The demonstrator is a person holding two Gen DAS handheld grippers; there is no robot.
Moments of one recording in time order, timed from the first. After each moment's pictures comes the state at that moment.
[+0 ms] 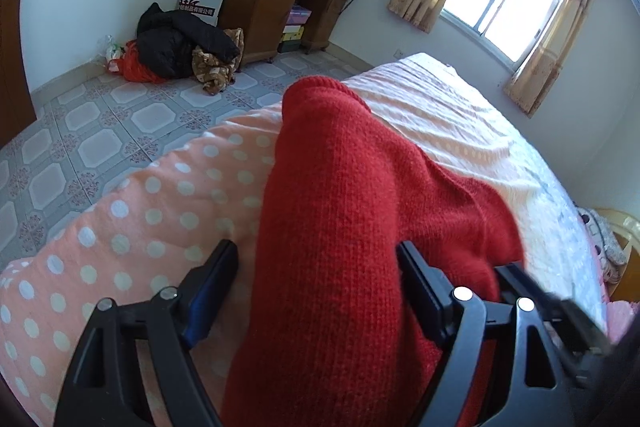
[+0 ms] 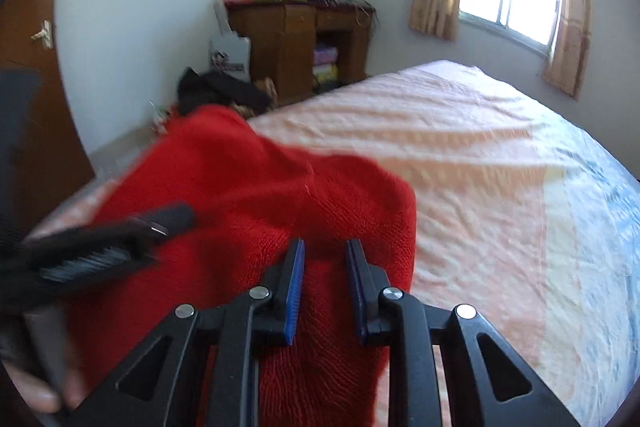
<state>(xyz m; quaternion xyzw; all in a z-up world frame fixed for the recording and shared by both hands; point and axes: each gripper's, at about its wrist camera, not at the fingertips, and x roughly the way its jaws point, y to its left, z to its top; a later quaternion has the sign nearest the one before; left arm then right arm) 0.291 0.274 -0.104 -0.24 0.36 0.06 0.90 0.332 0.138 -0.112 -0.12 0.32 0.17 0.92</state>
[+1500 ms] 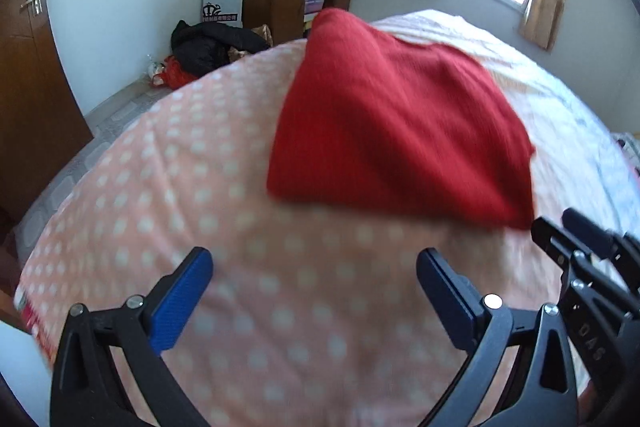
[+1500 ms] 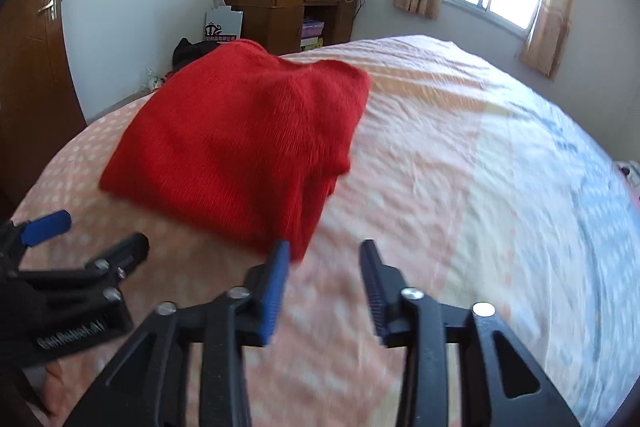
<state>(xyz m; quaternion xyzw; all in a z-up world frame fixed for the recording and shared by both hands) 0.141 0.207 -0.110 -0.11 0.41 0.13 0.90 0.179 0.074 -0.097 -0.14 0.36 0.15 0.91</state>
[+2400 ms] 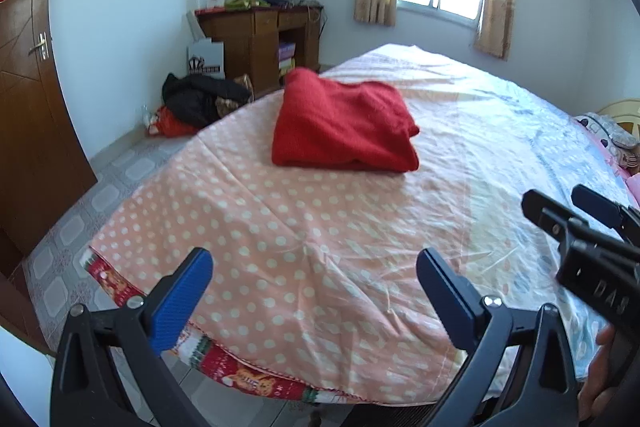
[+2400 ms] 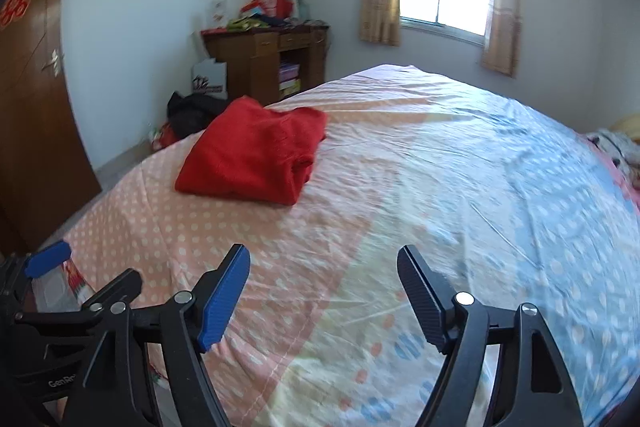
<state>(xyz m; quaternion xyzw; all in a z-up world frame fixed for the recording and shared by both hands) 0.003 0.173 -0.050 -0.07 0.32 0.09 0.94 0.035 0.009 -0.028 -0.06 0.30 0.11 0.95</state>
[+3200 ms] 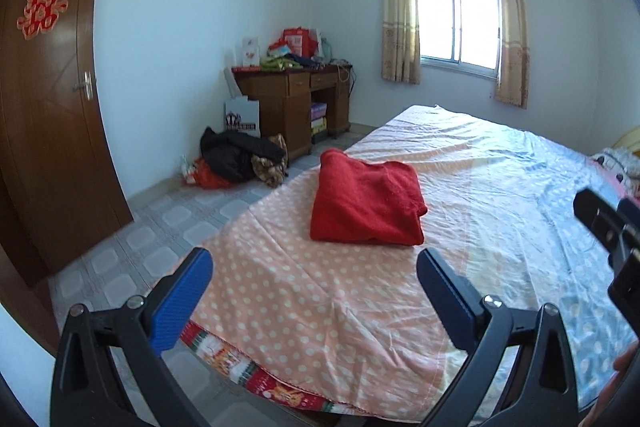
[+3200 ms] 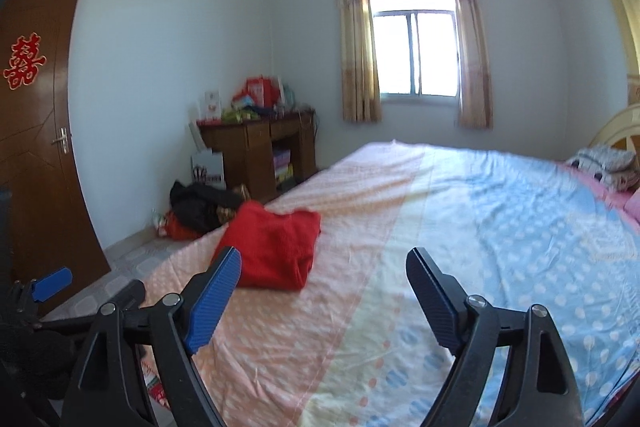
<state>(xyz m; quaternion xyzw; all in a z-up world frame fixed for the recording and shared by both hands) -0.045 0.161 0.021 -0.04 0.22 0.16 0.96 -0.042 -0.008 0.049 -0.01 0.14 0.11 0.98</state>
